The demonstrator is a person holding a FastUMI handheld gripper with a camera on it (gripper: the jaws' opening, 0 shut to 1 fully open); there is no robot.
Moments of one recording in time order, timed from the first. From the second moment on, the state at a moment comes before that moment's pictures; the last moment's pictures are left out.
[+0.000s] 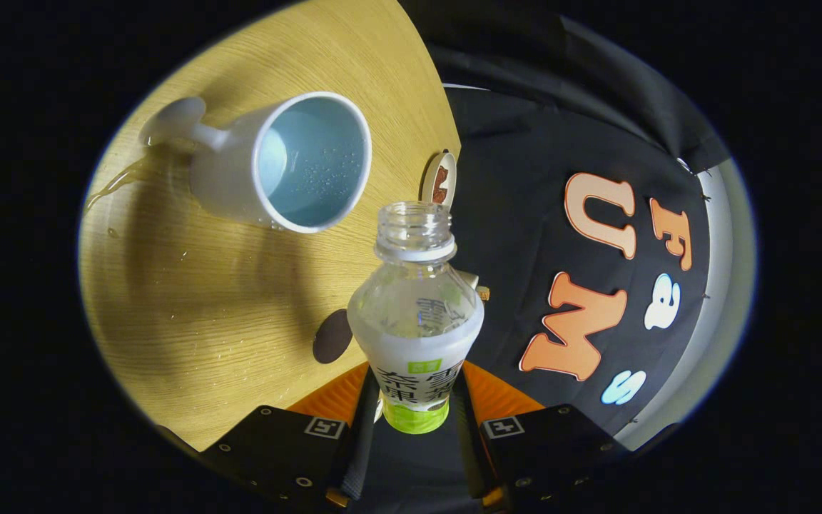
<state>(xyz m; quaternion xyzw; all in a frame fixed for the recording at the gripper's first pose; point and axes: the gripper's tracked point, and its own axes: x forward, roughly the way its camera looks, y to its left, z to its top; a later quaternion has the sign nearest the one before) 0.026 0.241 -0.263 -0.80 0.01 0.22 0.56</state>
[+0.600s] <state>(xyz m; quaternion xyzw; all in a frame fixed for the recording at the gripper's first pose) 0.031 0.239 -0.258 -0.83 -0.01 0.22 0.52</state>
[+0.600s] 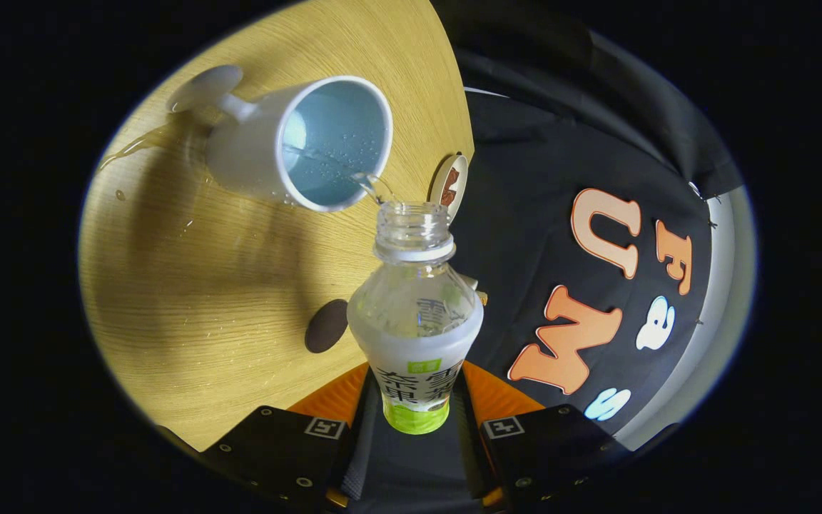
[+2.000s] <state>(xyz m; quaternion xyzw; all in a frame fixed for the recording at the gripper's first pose) 0.033 0.269 -0.233 -0.87 -0.06 0.24 0.42</state>
